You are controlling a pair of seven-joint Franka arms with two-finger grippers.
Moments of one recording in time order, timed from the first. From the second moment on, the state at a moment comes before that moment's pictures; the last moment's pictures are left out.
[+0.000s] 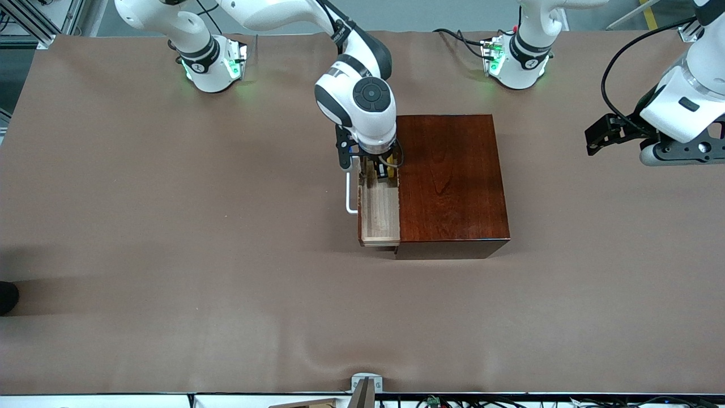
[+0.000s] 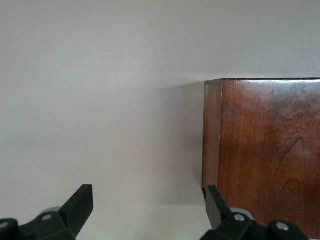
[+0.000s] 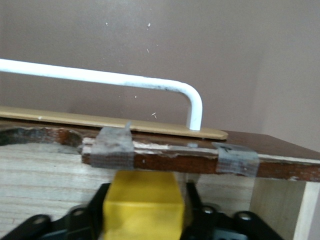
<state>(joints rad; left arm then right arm) -0.08 0.03 -0.08 -1.52 0.05 1.52 -0.16 0.87 0.61 0.03 -1.49 0.09 2.12 2.29</state>
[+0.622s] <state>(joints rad) -0.08 0.03 -0.14 -1.52 0.05 1.51 -0.16 0.83 0.61 0.01 -1.39 0.09 2.03 2.29</state>
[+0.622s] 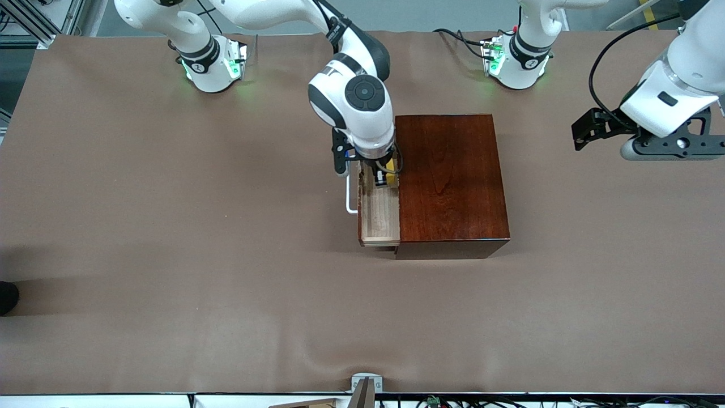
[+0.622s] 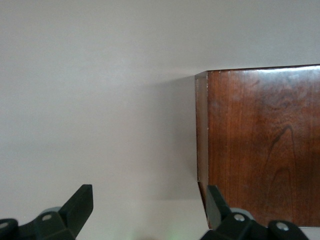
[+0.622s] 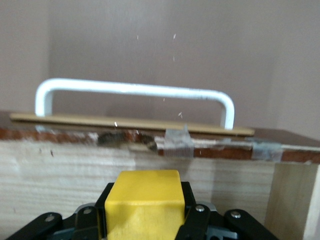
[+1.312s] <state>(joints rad) -0.14 0.09 -0.26 -1.50 0.05 1.51 -0.23 0.76 0.60 0.01 -1.28 0.09 1.89 2.25</state>
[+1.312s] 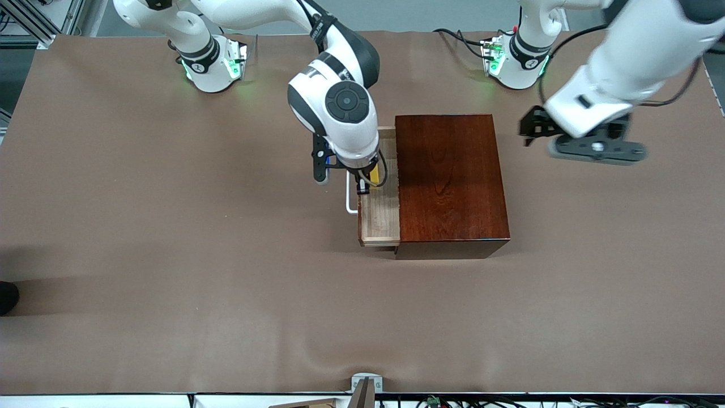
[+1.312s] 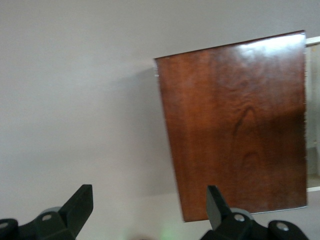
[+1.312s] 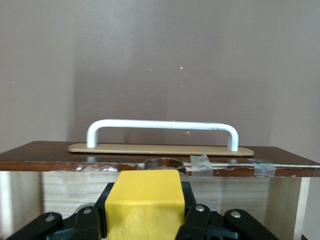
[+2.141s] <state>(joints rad) -0.50 0.32 -0.27 -1.46 0.05 1.75 -1.01 0.61 0.52 0.01 -1.27 0.12 1.71 1.94</state>
